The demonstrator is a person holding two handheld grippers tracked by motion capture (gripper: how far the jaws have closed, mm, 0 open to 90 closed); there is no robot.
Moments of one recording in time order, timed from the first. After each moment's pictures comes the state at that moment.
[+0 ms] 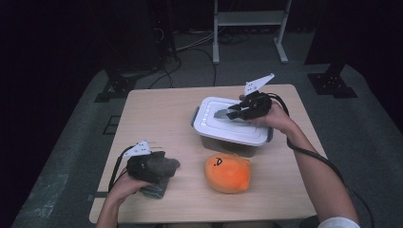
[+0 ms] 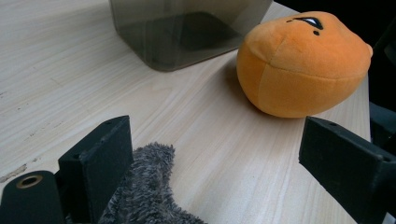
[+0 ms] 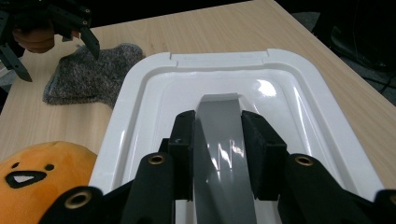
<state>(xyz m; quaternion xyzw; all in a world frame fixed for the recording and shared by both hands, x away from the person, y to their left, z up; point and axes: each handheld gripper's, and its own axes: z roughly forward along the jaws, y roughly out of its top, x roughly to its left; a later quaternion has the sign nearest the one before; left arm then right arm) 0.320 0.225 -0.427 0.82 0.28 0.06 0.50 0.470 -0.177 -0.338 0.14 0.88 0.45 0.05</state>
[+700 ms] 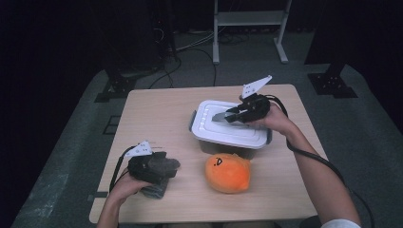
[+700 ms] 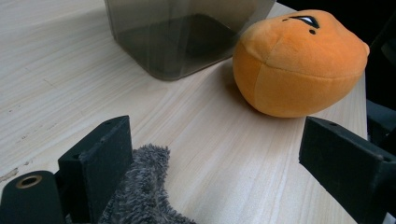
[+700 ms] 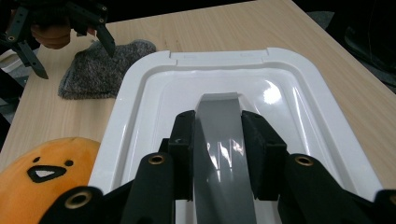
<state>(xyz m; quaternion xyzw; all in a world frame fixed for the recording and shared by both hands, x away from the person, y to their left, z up) 0.320 0.222 -0.427 0.82 0.28 0.05 0.49 0.463 -0.171 -0.337 0.12 0.88 0.45 0.04</state>
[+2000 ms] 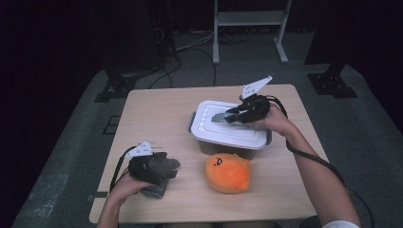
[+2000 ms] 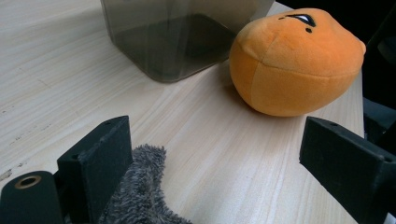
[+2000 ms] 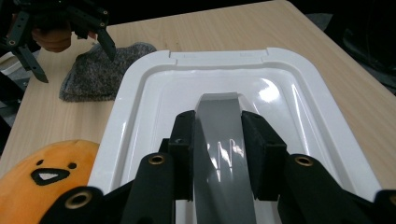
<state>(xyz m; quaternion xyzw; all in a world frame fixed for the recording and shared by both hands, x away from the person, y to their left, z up) 0.319 0.221 -0.427 0.82 0.27 0.05 0.49 0.460 -0.171 -0.336 0.12 0.88 0.45 0.05</state>
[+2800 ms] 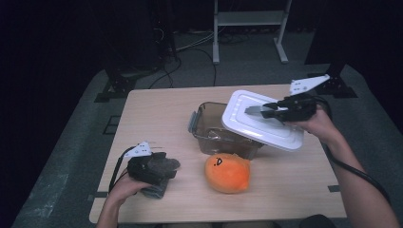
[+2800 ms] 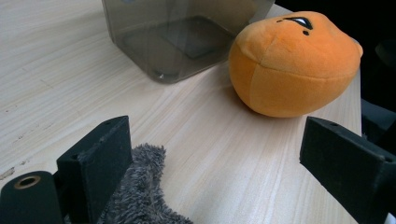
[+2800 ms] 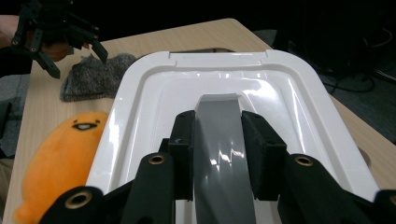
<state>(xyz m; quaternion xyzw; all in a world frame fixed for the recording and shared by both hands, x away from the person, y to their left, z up) 0.317 0.223 -0.425 0.82 0.27 0.05 0.50 0.409 -0.281 -0.300 0.19 0.85 0.49 0.11</state>
